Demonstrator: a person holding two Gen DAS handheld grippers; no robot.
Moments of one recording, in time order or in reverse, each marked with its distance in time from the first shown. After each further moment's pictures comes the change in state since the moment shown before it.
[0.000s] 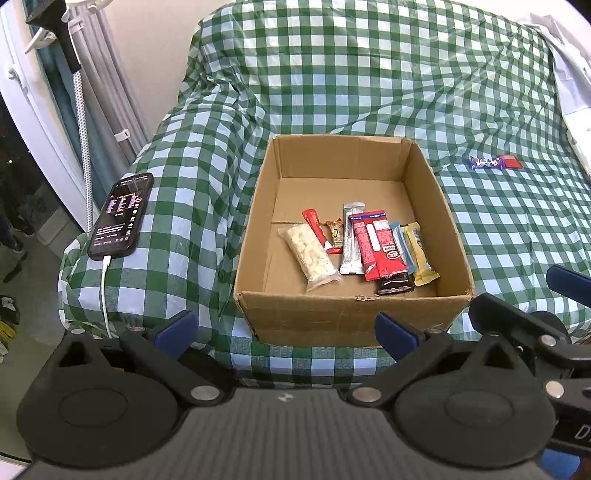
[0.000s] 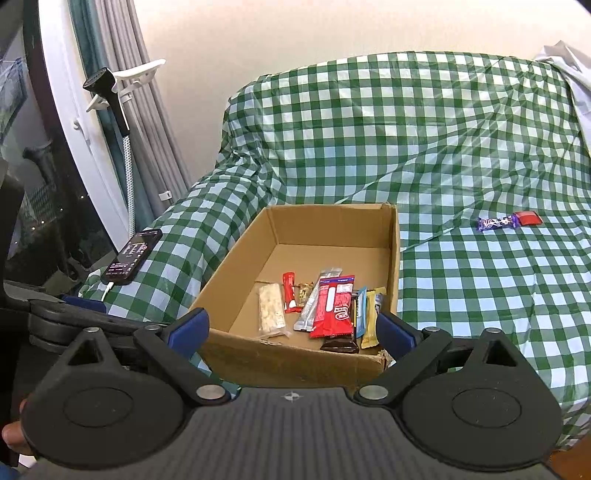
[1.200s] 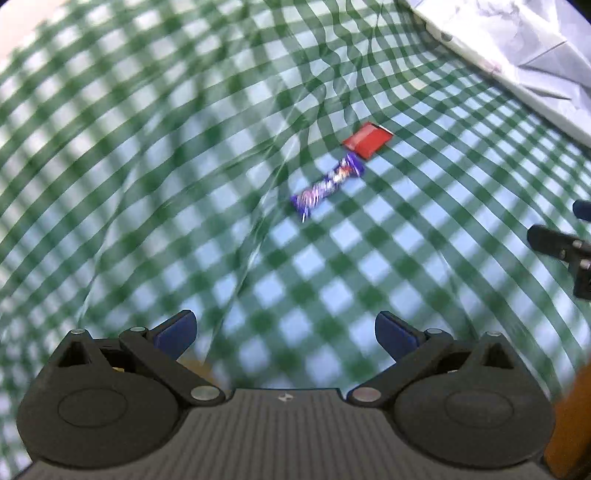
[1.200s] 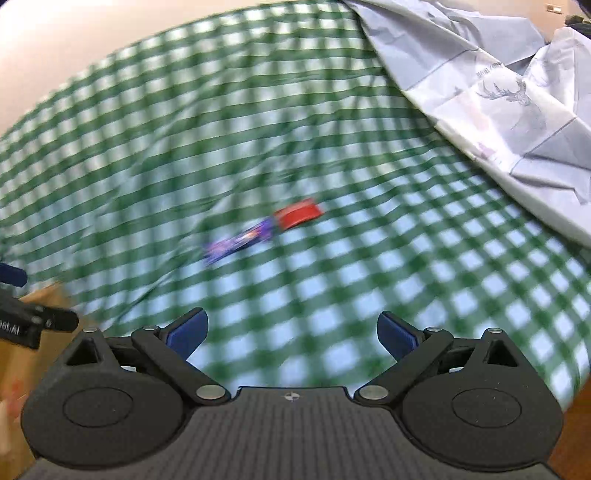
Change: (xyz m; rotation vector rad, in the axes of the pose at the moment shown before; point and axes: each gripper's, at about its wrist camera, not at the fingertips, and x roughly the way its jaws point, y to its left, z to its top) left arm 0.235 -0.363 0.231 0.623 -0.010 -0.265; right arm 0.106 -0.389 0.049 0.307 -0.019 -0.483
